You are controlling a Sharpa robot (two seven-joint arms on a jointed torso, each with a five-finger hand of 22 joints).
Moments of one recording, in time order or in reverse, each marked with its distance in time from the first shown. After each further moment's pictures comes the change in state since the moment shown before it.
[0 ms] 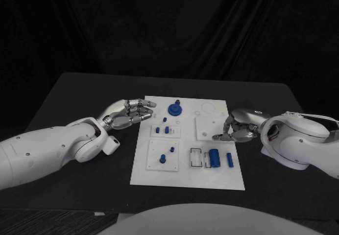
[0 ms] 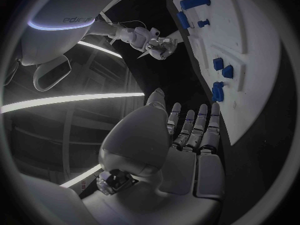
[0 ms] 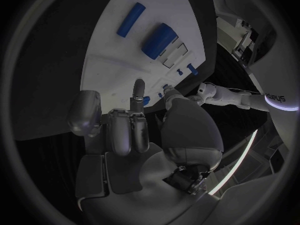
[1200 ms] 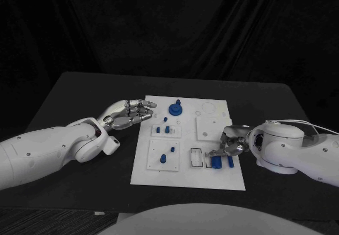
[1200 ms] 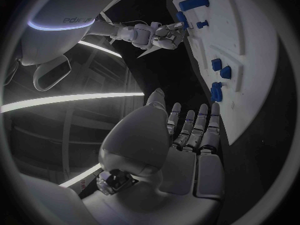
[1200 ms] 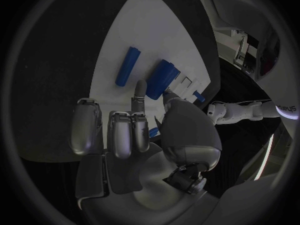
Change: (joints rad) left arm -0.002 0.001 0.000 -0.001 0.000 0.002 0.000; left_hand 0.000 0.000 0.000 0.000 0.004 0.000 0.000 0.000 0.000 -0.004 0.004 0.003 0.000 0.004 0.004 0.000 -0.001 0.000 0.000 0.000 0.000 -0.001; right arm -0.054 0.088 0.001 -0.036 0.032 0.205 -0.145; right_hand -0.035 0.035 -0.006 -0.006 -0.018 0.025 -0.011 -0.065 0.140 -0.003 -0.010 0.000 0.000 0.000 -0.021 0.073 0.000 -0.032 0.000 -0.025 0.236 0.001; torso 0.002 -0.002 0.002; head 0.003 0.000
